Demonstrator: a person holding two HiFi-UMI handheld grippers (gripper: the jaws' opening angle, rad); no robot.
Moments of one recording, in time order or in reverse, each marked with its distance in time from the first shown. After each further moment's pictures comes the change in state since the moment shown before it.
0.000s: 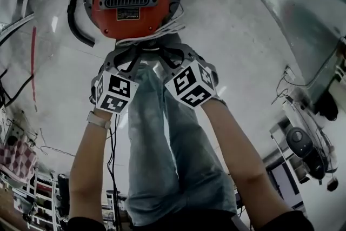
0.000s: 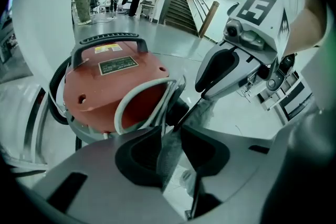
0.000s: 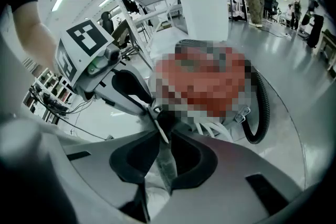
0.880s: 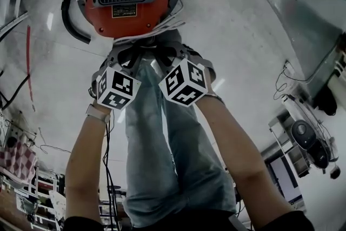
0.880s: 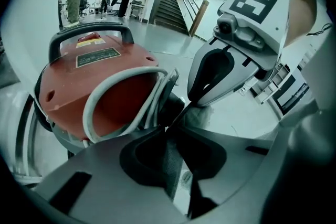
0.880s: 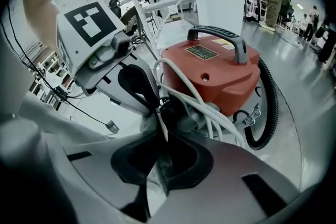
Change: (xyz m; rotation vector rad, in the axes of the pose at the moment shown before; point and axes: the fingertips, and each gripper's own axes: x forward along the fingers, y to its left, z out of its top) left arm 0.020 -0.010 -0.008 0.085 -0.012 -0.065; right arm 0.027 0.013 -0.010 -0.111 0.075 0.006
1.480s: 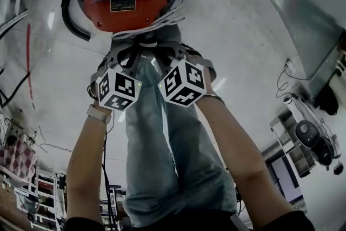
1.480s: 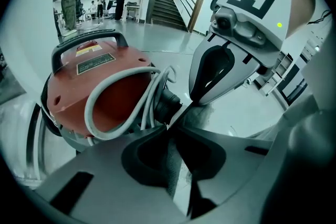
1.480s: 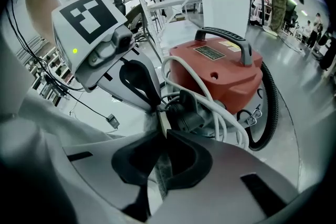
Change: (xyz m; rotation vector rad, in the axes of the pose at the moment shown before) left arm -0.006 -0.008 -0.008 0.070 0.025 0.063; right arm 0.000 0.016 -0.008 -0.046 0.007 -0.010
